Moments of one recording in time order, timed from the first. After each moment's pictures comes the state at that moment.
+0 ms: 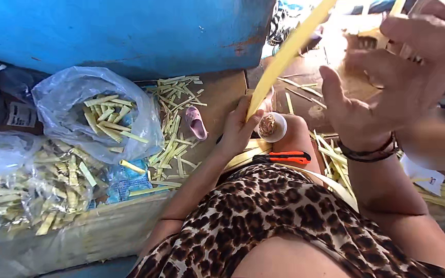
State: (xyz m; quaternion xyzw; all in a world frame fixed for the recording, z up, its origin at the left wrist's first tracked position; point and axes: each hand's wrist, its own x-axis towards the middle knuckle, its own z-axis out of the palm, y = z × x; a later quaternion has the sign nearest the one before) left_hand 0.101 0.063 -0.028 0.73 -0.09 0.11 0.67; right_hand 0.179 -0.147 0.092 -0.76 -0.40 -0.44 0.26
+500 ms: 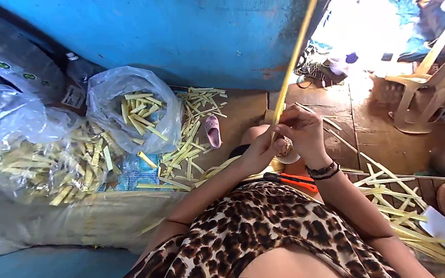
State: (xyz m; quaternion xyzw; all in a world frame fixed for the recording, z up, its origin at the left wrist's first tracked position) left_hand 0.075 0.061 -0.002 0.74 -0.11 0.06 0.66; right_hand 0.169 -0.077 0.015 -0.64 -0.36 0.07 0.68
